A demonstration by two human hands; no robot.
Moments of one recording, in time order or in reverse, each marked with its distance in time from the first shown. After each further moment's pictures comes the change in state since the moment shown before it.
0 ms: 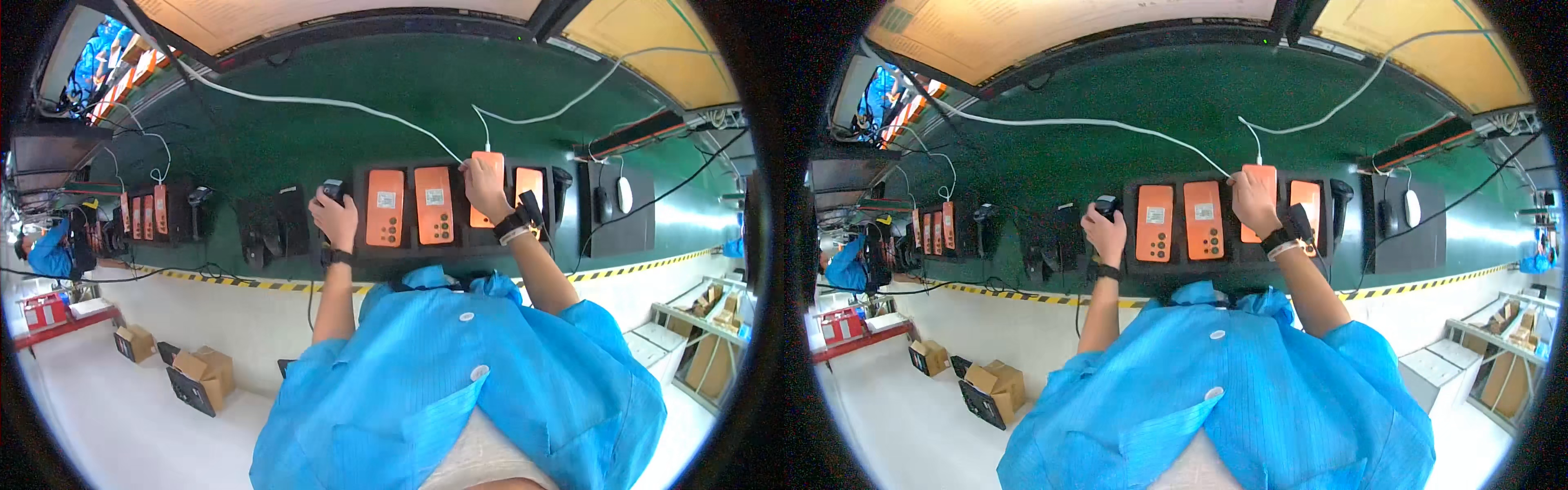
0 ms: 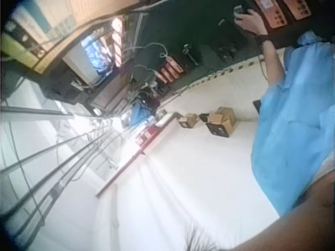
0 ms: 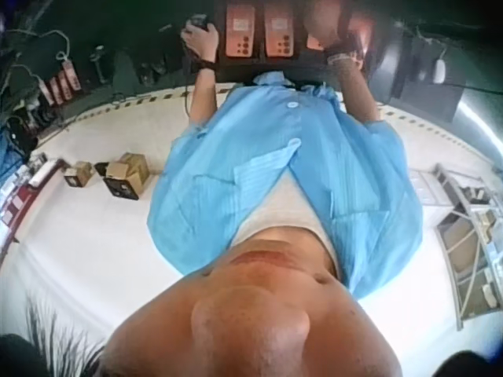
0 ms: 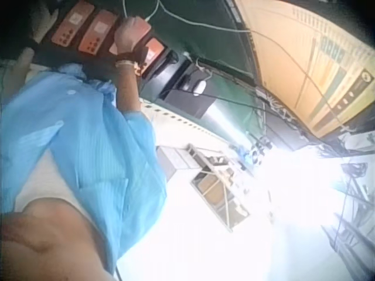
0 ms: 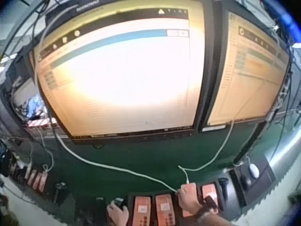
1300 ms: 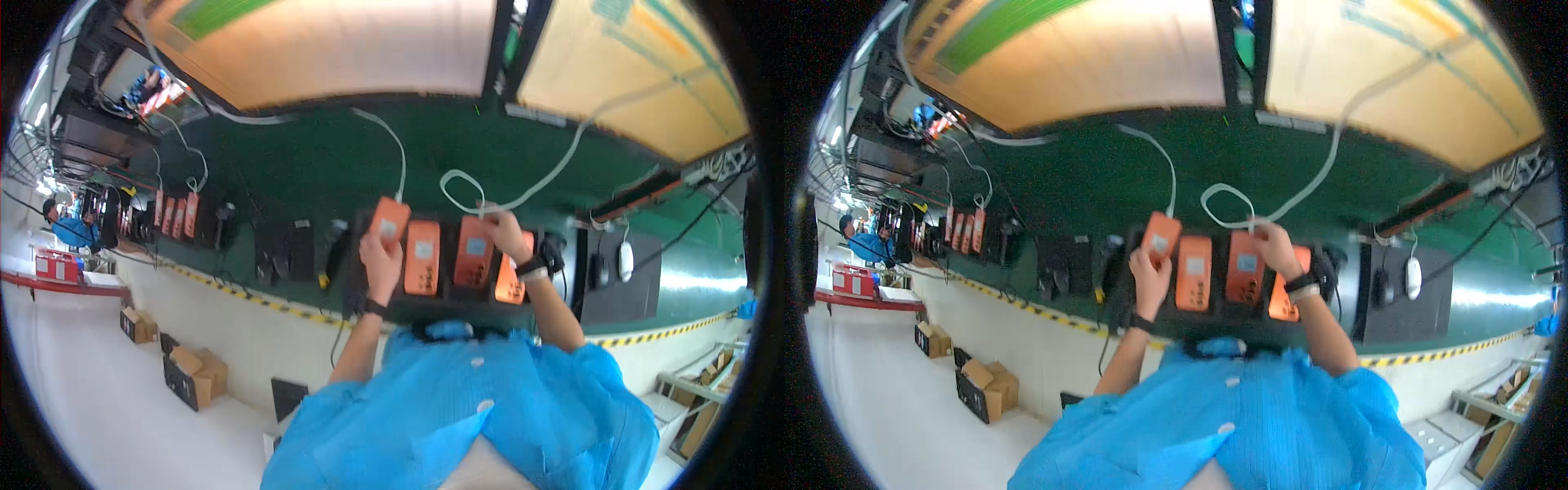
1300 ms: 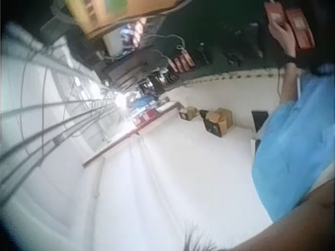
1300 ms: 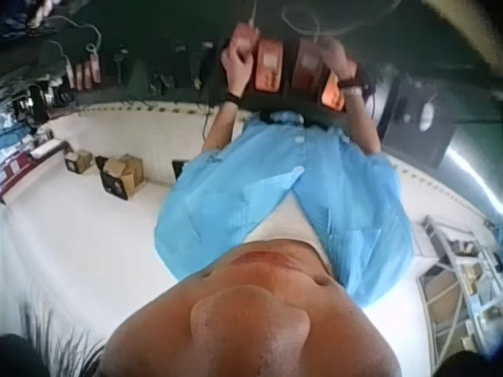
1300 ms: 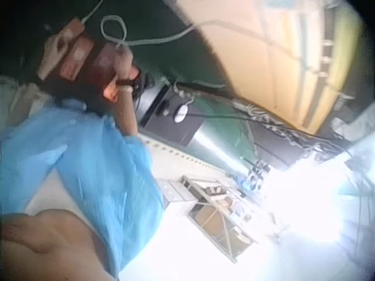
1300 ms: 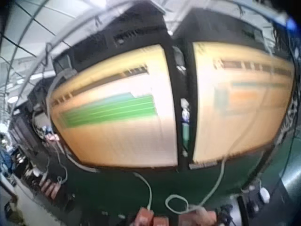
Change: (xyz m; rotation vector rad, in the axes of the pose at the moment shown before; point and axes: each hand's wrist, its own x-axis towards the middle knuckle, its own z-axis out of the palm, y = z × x) left_hand -0.065 0.113 -0.001 -0.224 -0.037 0.258; right_hand 0.023 0.050 -0.080 0.559 -0.199 0.117
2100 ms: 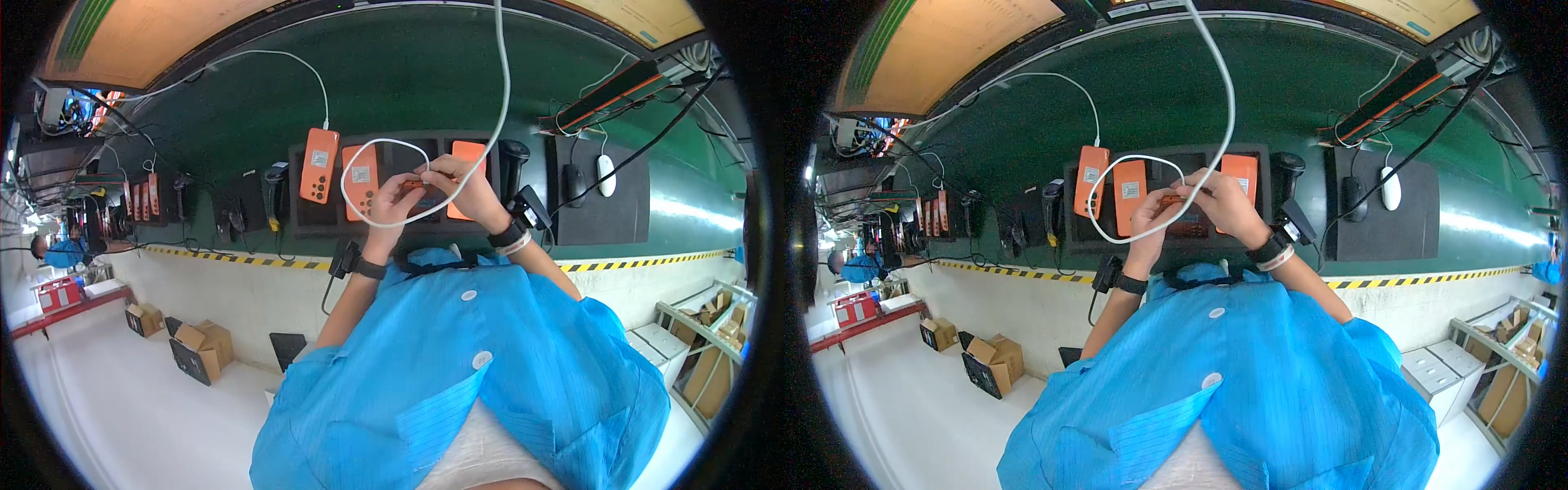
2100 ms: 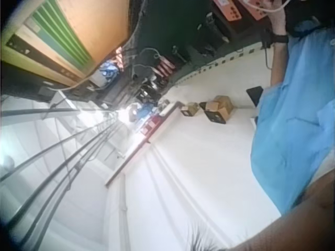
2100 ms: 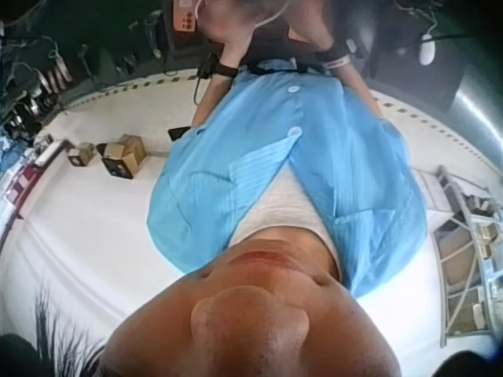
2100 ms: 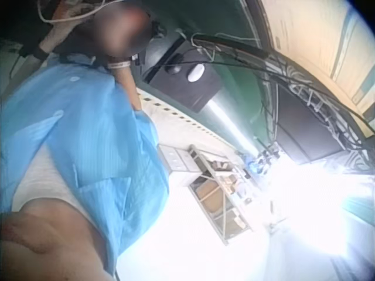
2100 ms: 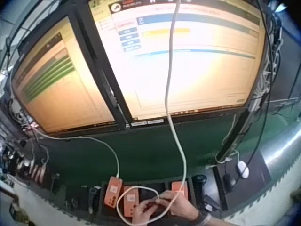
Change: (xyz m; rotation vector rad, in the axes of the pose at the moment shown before) left_hand -0.059 0.158 0.022 -1.103 -0.486 -0.269; right_hand -0.104 -0.051 -0.025 0.073 -0.013 -0.214
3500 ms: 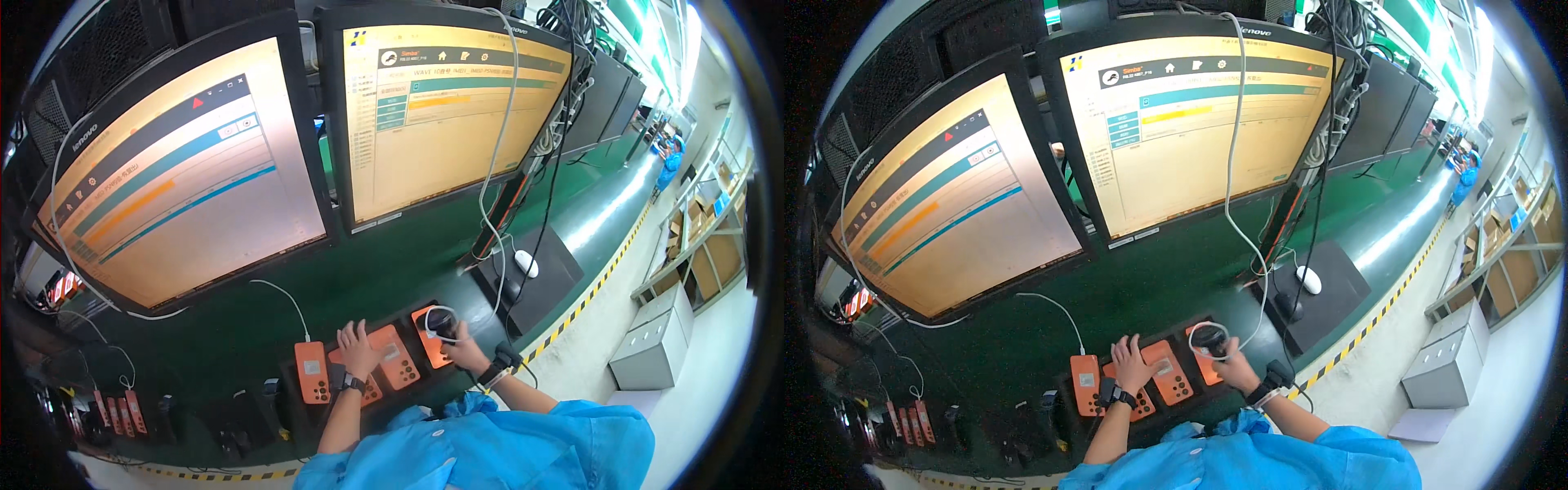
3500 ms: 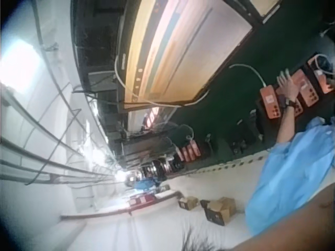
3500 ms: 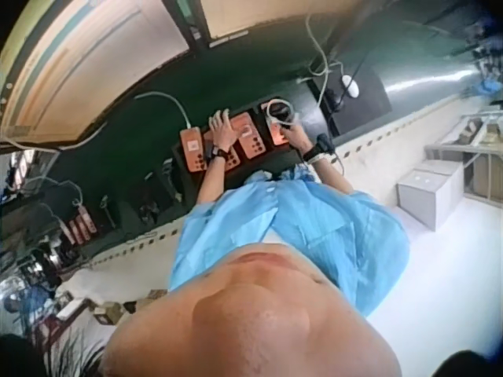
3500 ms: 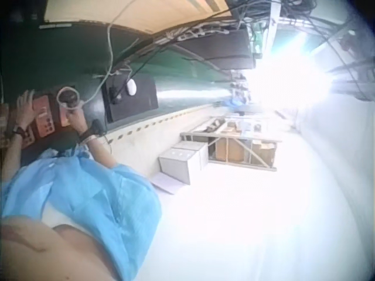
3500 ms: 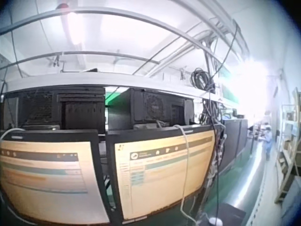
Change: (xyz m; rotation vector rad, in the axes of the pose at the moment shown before) left_hand 0.114 -0.046 -0.079 1.312 -0.133 0.583; right_hand -0.067 0.055 0.025 -0.075 0.574 0.503
